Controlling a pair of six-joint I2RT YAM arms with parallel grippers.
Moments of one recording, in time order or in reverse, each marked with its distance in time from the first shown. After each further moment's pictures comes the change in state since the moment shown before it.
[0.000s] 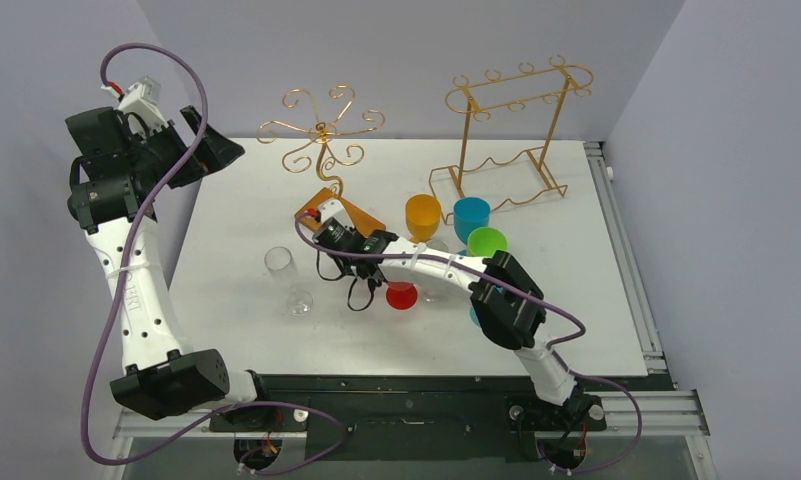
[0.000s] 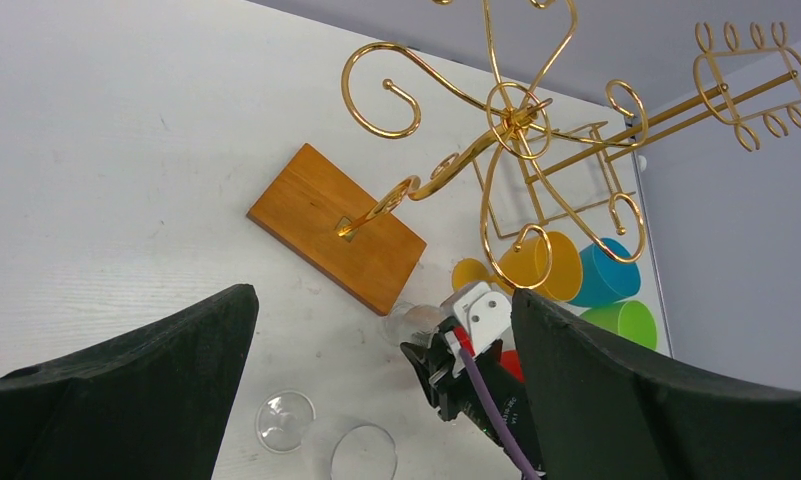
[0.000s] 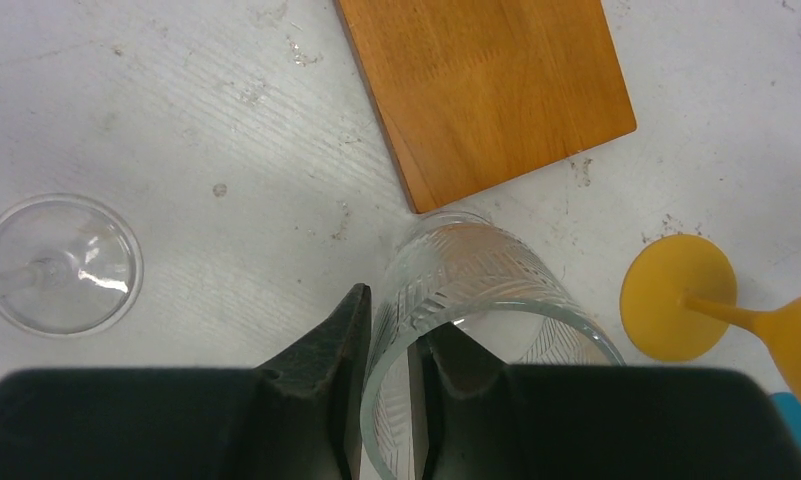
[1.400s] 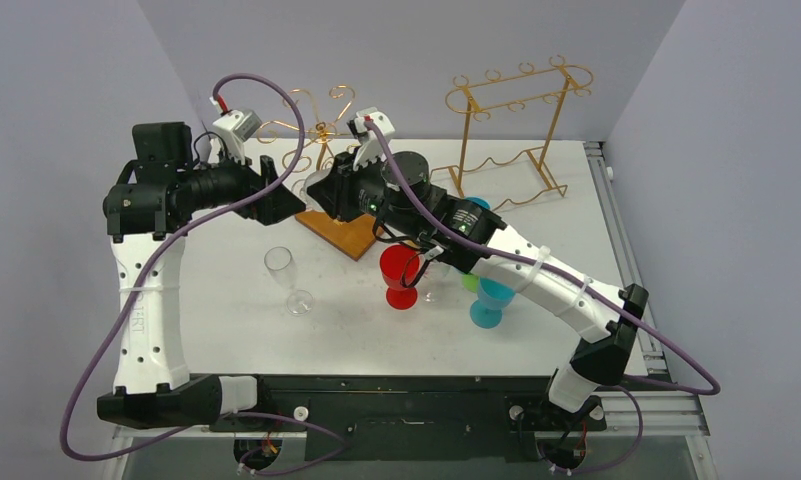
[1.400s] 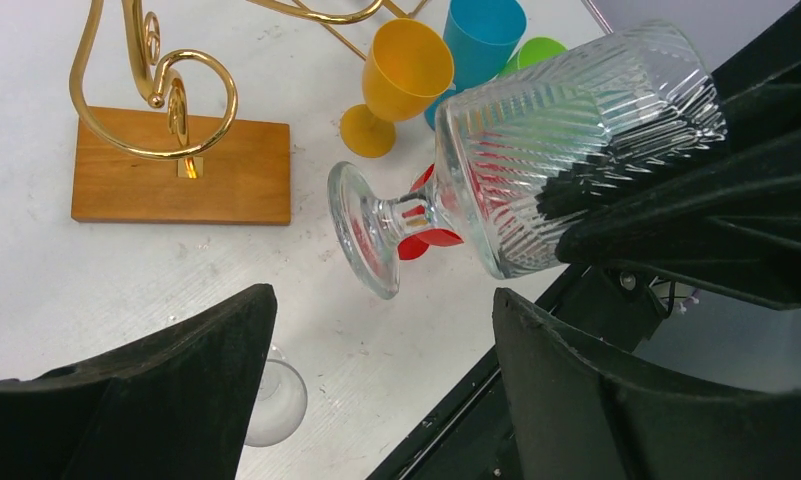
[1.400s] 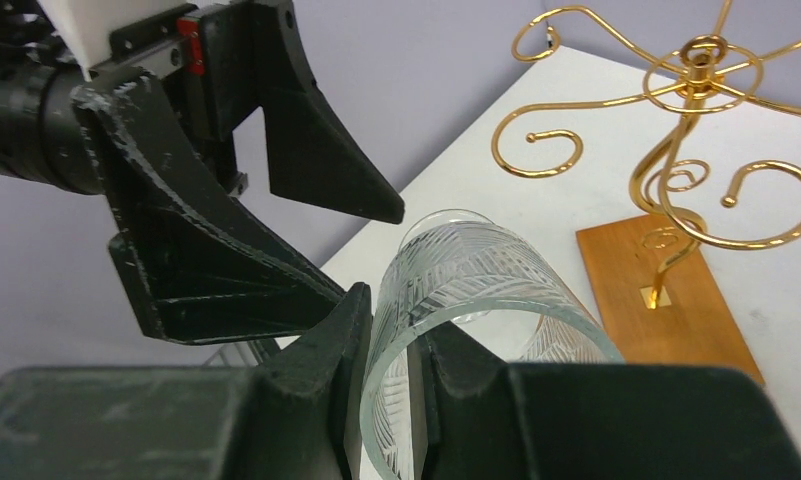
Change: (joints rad) left arm -0.310 -0.077 -0.001 -0.285 0.180 0.426; right arm 0.006 -0.512 0.053 0.210 -0.316 0.138
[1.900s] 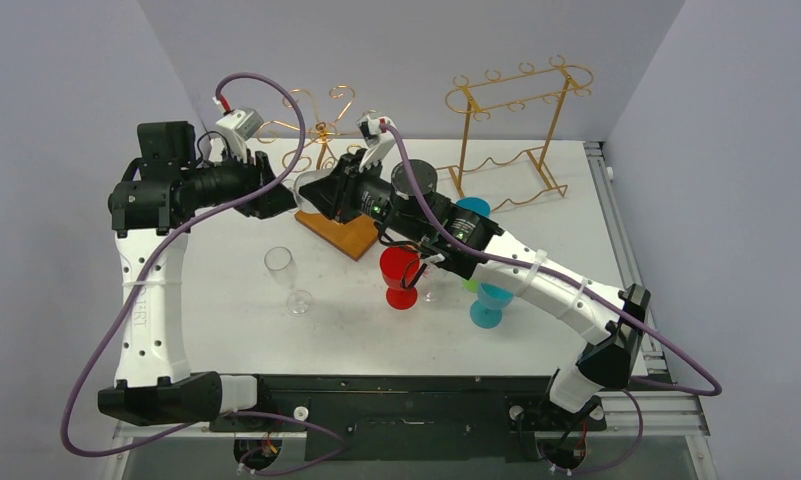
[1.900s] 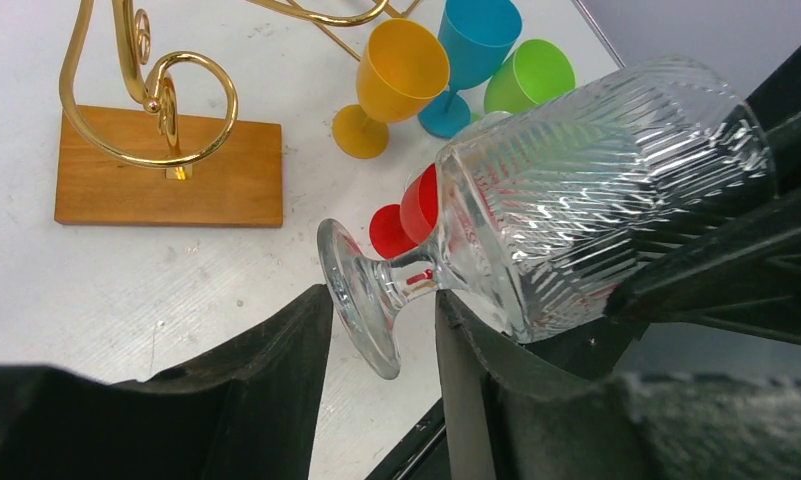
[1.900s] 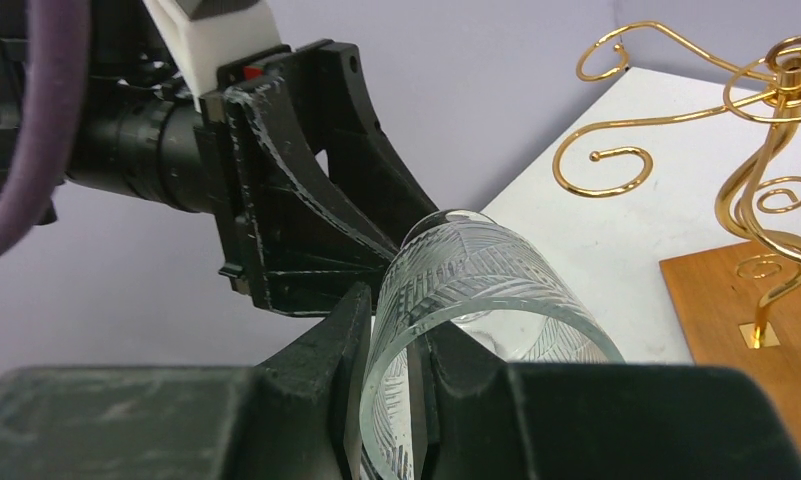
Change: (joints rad) left arm -0.001 0.013 -0.021 0.025 0.016 -0.013; right arm -0.017 -0.037 -0.148 0.231 -0.087 0.128
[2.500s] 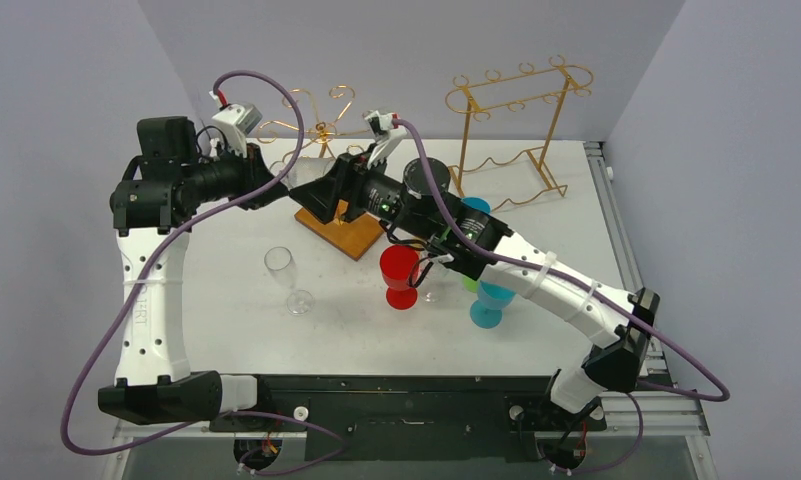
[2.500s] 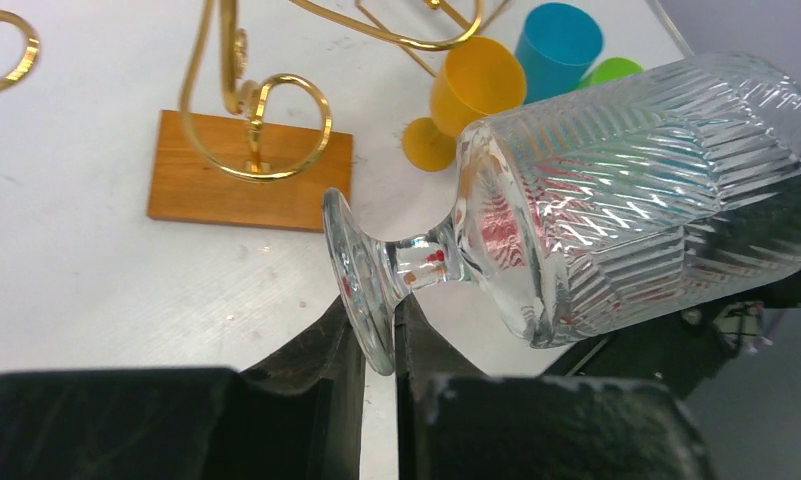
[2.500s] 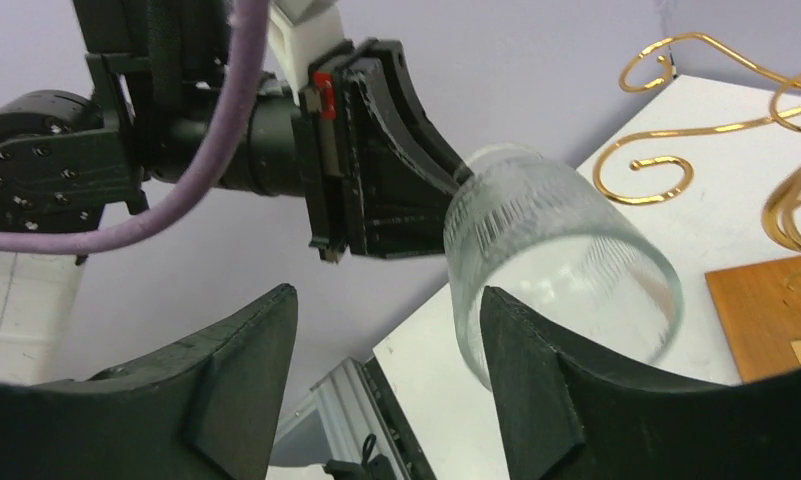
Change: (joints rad) left arm -0.005 0.007 -0.001 0.051 -0.096 -0.011; right arm -0.011 -0.023 -0.008 0.058 -0.060 0.055
